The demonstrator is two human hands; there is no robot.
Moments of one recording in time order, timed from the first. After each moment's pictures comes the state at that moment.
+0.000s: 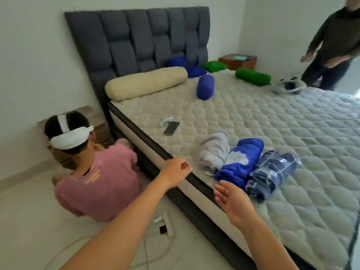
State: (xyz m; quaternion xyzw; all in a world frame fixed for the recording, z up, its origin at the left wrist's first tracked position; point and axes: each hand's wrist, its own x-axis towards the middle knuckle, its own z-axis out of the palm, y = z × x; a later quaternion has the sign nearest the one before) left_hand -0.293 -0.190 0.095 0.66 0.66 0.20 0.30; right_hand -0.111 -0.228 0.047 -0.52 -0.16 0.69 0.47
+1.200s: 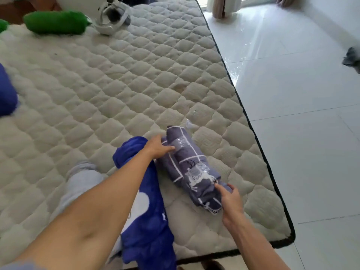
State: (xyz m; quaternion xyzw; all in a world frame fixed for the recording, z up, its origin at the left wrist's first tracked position) left_hand 0.107 0.182 -0.074 0.79 0.45 -0.14 0.40; right_hand 0.143 -0.064 -0.141 -0.69 0.22 0.36 0.59
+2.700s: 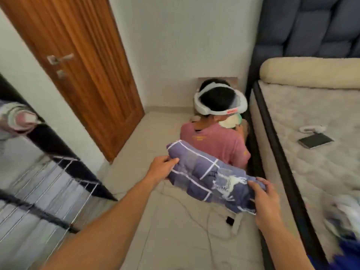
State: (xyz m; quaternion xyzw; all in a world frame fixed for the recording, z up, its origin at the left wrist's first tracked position) left_hand -0.472 -0.405 0.043 0.06 0.83 0.50 0.23; right_hand -0.267 -0.210 0.007 -0.45 -0.52 0.68 0.26
